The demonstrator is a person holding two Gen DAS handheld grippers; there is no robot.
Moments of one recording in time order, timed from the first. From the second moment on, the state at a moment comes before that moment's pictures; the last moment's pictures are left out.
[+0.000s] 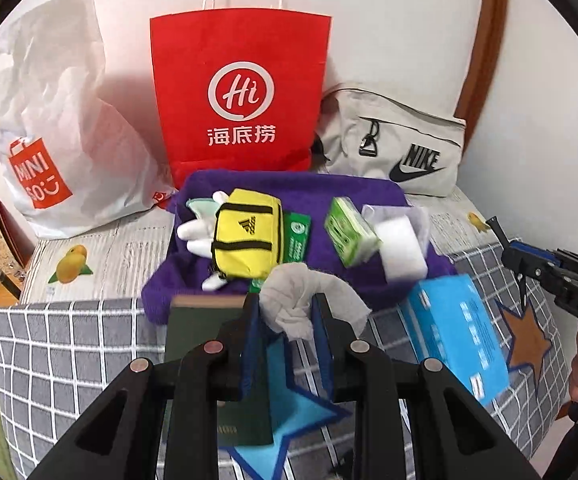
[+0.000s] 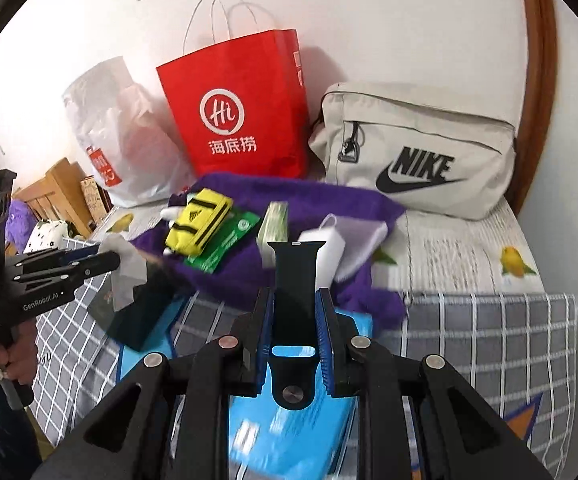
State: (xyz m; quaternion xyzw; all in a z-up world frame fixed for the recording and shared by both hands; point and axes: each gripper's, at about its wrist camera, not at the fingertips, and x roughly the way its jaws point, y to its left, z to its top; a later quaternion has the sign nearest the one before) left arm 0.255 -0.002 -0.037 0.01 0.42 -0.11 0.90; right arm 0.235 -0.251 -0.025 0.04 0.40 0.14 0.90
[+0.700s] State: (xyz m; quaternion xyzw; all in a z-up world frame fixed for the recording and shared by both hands) left arm 0.359 -0.013 -0.041 -0.01 0.43 -0.10 0.90; right arm 0.373 -0.230 -0.029 0.04 0.42 0.14 0.90
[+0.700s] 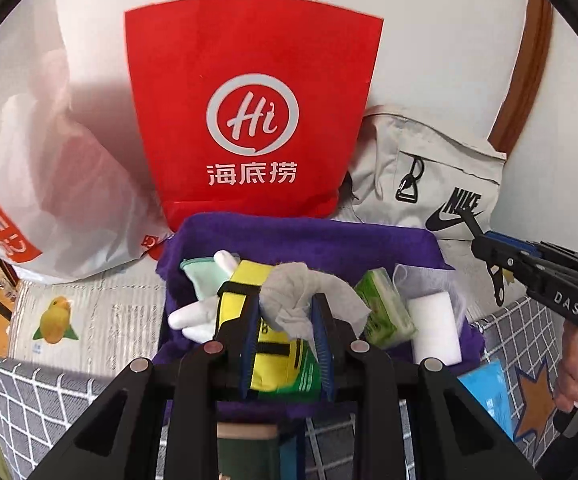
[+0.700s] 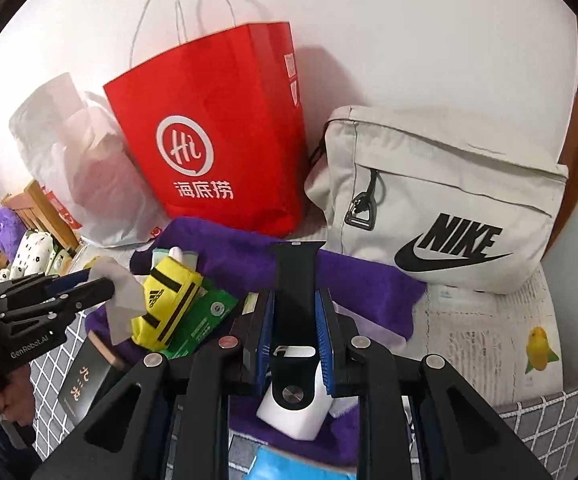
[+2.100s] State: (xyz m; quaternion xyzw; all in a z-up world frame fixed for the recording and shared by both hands) left arm 0.388 -0.035 -0.106 -0.02 0.48 -0.12 0.87; right arm 0.401 -0.204 -0.108 0.00 0.53 0.17 0.83
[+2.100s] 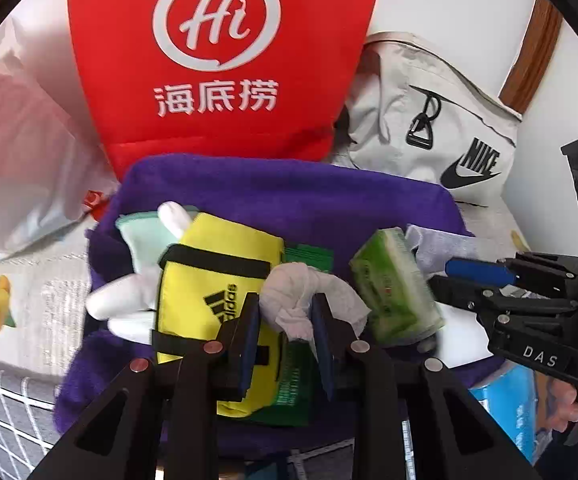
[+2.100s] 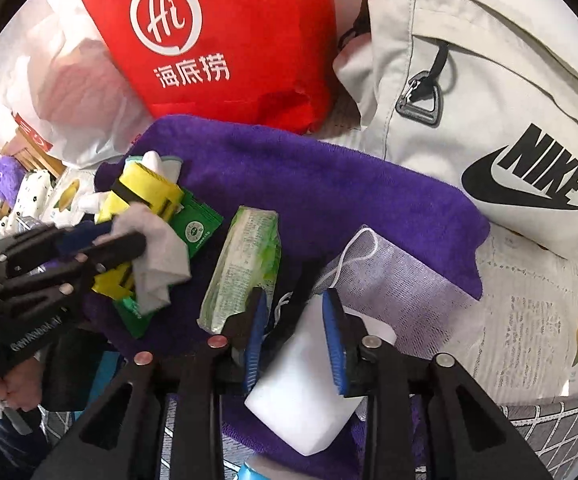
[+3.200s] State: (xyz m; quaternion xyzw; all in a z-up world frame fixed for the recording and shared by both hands) left arm 0.368 -0.028 -0.062 -0.01 0.47 -0.09 0.88; right arm 0.383 -0.206 -0.060 -0.01 0.48 0.17 0.86
